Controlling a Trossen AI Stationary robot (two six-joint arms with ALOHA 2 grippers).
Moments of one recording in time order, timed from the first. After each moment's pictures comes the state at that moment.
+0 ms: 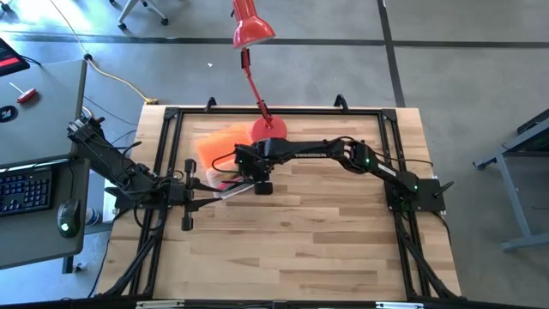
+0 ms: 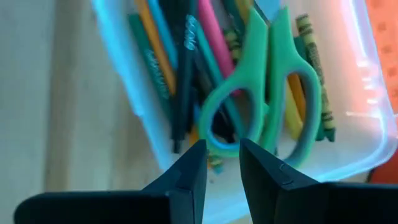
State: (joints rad) left arm -0.69 0.77 0.69 0.02 -0.72 0.18; right arm -0.12 2.43 2.19 -0.98 0.02 -0.21
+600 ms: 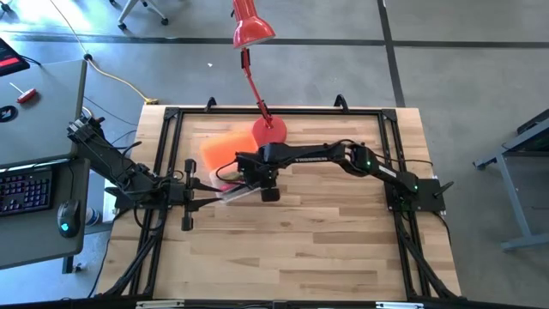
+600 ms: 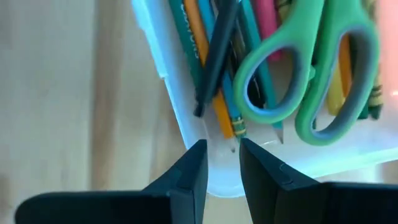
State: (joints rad) left arm -0.69 0.77 0.69 0.02 -0.72 0.18; right arm -0.08 2.42 2.19 -1.14 -0.01 -0.21
